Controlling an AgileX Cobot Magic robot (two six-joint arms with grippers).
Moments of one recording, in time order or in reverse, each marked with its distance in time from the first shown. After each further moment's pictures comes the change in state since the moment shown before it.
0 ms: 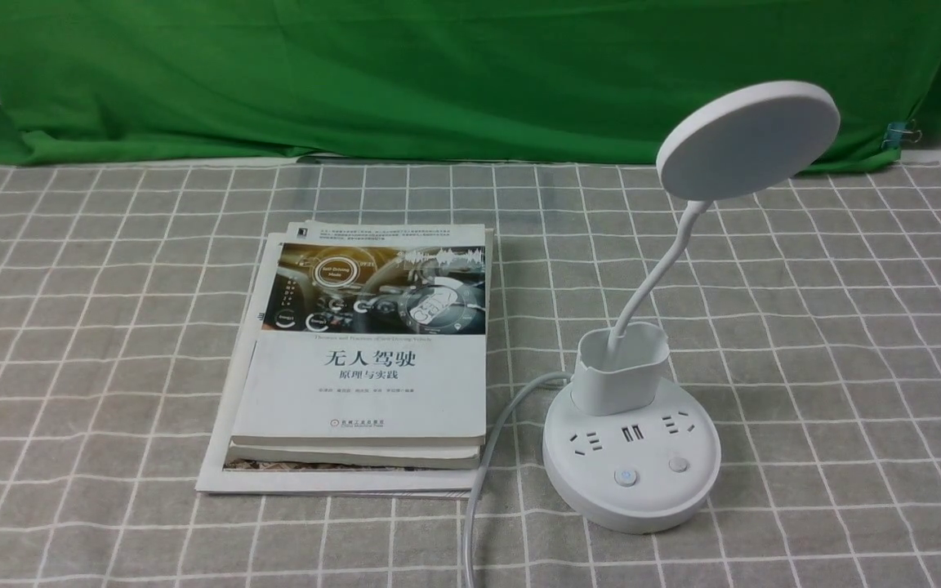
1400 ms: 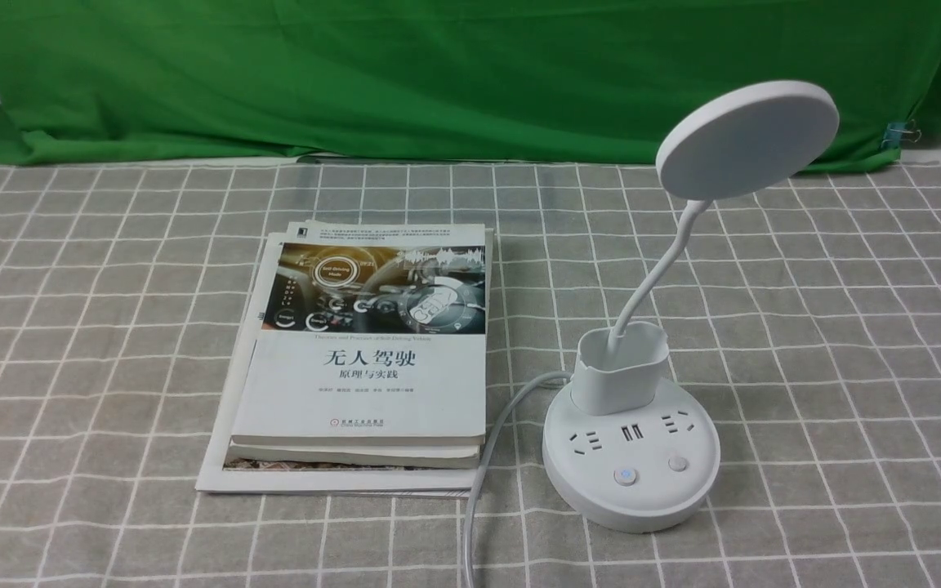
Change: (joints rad) right arm -0.029 -0.202 0.362 0.034 -0.102 0.057; left arm 0.000 0.000 0.000 0.000 0.000 0.000
